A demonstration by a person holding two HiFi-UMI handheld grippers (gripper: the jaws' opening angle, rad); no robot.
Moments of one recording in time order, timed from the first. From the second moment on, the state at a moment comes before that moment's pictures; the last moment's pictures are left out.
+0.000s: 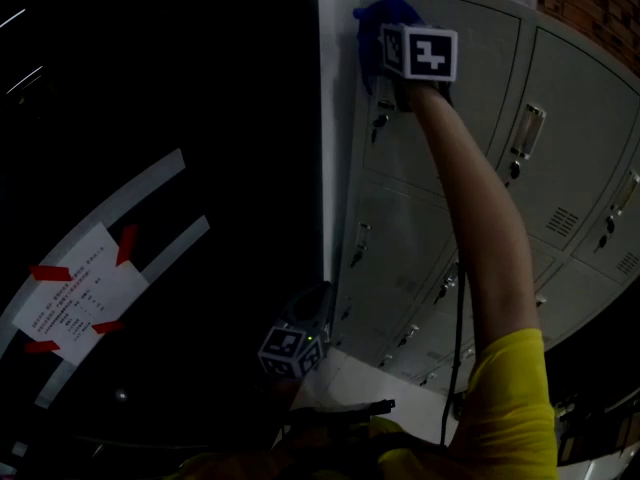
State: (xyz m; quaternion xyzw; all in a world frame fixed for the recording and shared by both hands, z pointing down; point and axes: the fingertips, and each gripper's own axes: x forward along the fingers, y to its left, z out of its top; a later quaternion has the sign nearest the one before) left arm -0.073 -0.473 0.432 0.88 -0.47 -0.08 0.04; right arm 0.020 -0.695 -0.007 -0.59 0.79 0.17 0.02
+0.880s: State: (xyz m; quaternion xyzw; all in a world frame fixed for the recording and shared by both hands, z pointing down) left arm -0.023 -0.545 0.381 0.88 -0.45 -0.13 0.06; right arm 0.042 -0.643 0.207 -0.57 0.81 0.12 0.07
